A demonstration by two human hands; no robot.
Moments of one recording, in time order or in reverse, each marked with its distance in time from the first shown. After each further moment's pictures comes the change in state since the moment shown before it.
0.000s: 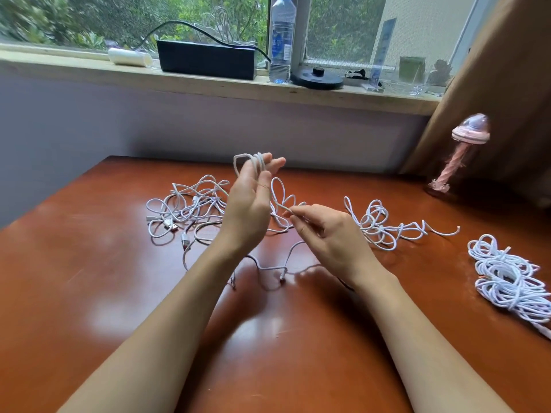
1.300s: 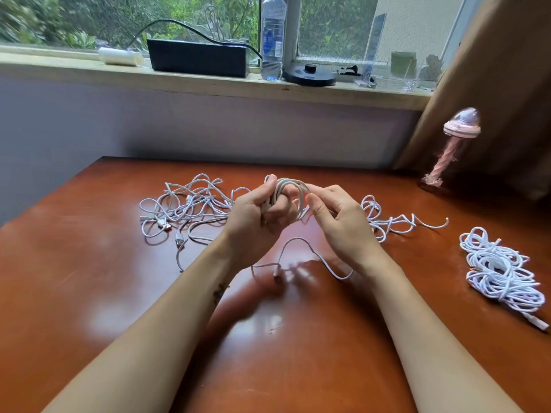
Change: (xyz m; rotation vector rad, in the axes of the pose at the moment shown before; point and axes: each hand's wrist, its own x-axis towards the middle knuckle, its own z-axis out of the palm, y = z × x) left_hand -0.014 0.016 0.018 -0.929 -0.320 -0.524; right_hand 0.004 0.009 -0.018 0.210 0.072 0.226
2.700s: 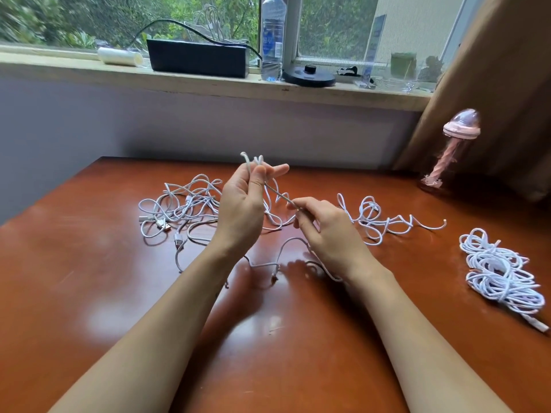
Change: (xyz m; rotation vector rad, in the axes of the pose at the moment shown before) left_hand 0.003 0.005 -0.013 0.789 0.362 0.487; right_hand -0.006 0.001 0.016 -0.245 -0.056 -0.160
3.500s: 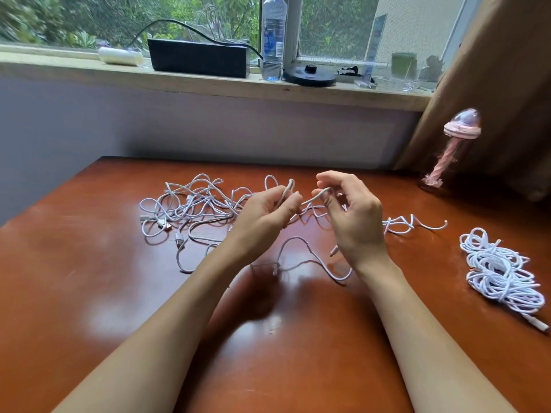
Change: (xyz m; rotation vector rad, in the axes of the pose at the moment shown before) left_hand -0.011 -0.003 0.004 0.132 -0.362 -0.010; right_hand 0.006 -0.003 -0.025 0.052 0.371 -0.072
